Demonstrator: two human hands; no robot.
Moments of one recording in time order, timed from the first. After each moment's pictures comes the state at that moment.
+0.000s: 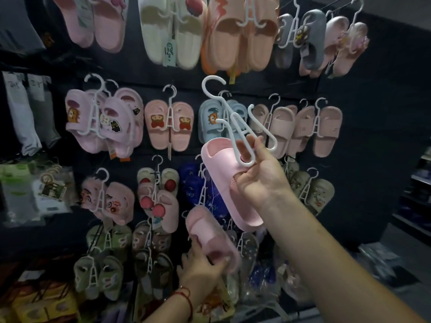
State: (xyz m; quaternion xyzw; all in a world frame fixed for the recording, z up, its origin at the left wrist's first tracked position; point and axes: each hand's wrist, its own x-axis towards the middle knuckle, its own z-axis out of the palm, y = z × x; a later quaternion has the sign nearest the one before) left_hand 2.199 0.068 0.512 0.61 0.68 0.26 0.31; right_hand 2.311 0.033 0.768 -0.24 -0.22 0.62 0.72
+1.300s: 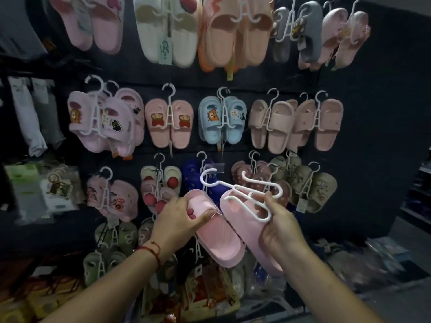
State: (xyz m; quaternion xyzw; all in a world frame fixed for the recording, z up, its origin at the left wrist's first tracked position) left_hand 2.144 0.074 0.615 0.73 0.61 0.32 0.07; right_hand 2.356 -0.001 0.663 -0.40 -0.25 0.54 0.70
